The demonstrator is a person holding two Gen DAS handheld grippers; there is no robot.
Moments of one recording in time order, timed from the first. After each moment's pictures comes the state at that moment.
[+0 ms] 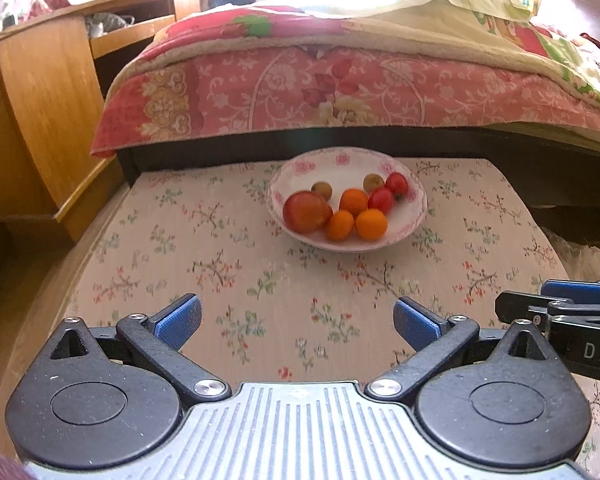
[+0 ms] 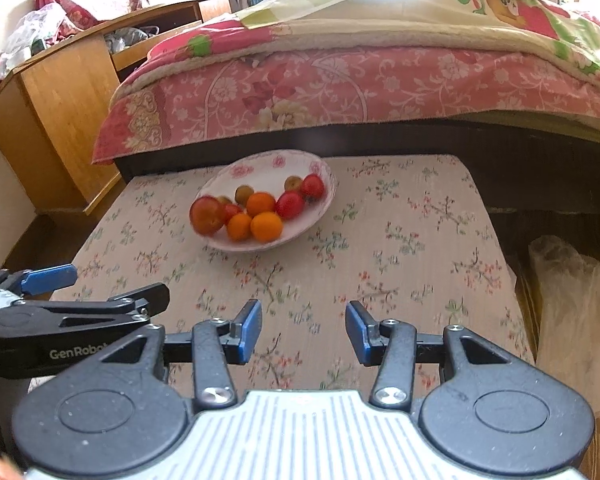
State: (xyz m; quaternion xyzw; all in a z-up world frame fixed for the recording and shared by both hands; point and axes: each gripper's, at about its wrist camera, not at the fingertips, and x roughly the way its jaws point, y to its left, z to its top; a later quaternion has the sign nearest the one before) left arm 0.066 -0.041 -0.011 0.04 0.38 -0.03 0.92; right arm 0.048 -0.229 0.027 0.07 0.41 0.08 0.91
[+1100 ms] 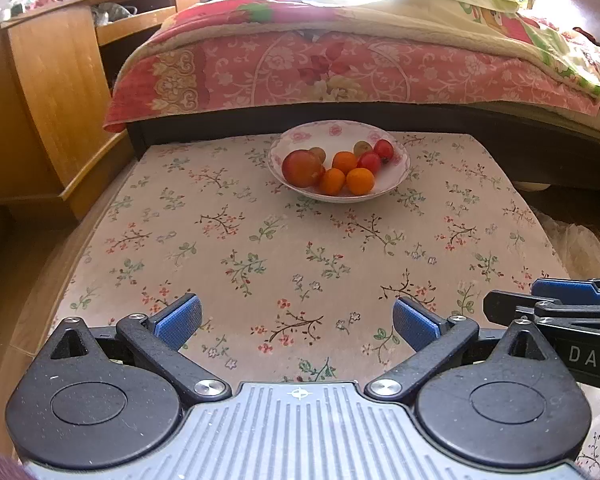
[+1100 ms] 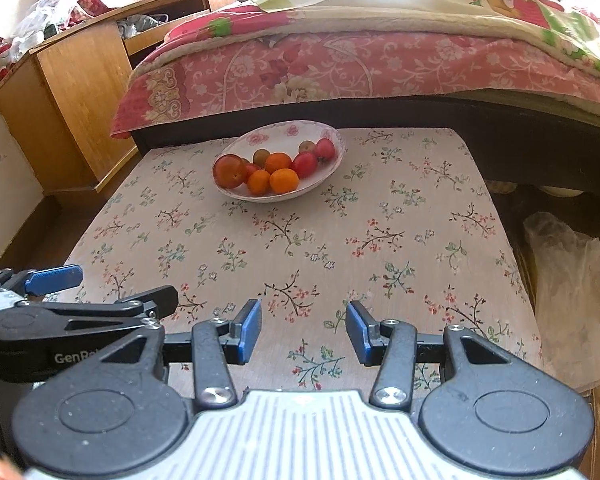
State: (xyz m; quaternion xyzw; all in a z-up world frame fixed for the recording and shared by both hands) left arm 0.014 -0.036 -0.013 0.04 0.39 -0.03 0.92; right arm -0.006 -0.218 0.025 0.06 0.42 0.09 0.90
